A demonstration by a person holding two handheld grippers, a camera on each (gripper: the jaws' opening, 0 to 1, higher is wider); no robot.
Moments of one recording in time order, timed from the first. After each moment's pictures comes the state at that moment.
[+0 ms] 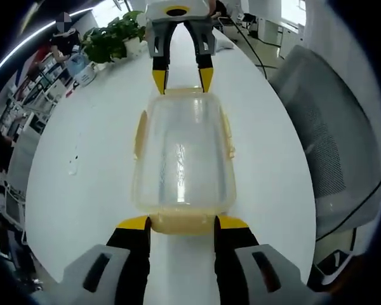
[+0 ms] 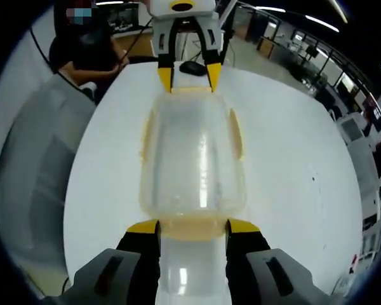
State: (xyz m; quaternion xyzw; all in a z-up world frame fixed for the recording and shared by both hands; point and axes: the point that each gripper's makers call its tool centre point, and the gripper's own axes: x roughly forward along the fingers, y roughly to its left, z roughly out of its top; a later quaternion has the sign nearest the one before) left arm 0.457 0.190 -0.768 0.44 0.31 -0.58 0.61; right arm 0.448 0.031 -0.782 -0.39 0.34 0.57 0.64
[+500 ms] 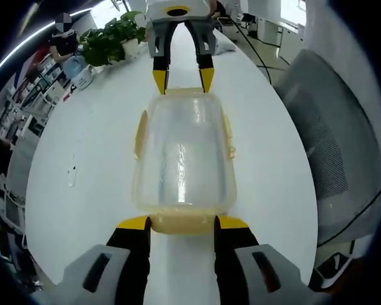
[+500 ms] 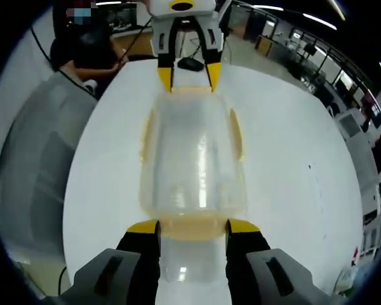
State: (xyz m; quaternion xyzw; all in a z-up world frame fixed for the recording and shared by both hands) left arm 0.463 0.158 -0.770 0.44 0.31 -0.58 0.61; right arm 0.451 -0.001 -0.783 -0.38 0.34 0.57 0.64
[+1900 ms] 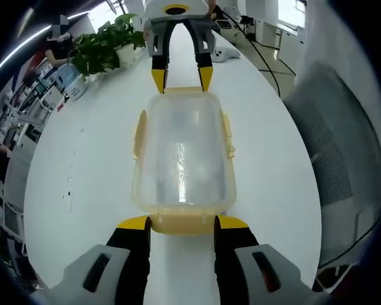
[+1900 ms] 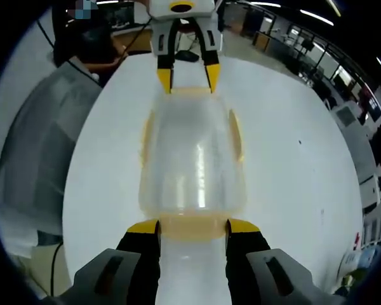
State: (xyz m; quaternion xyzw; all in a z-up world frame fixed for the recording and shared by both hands) left arm 0.467 0.093 -0.776 0.44 0.30 -0.59 0.61; right arm 0.453 -0.066 -0.783 -0.39 0.35 0.56 0.64
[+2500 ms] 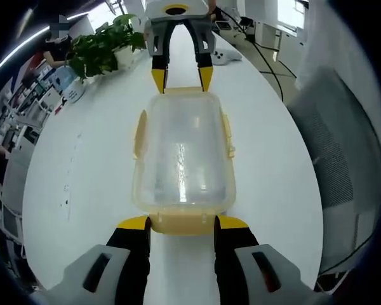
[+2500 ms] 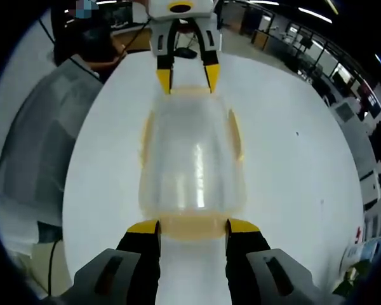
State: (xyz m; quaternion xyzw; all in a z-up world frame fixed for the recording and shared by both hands) left arm 0.468 0.070 -0.782 0.43 0.30 -0.60 0.61; right arm 0.452 -0.088 -0.787 -0.38 0.36 0.56 0.64
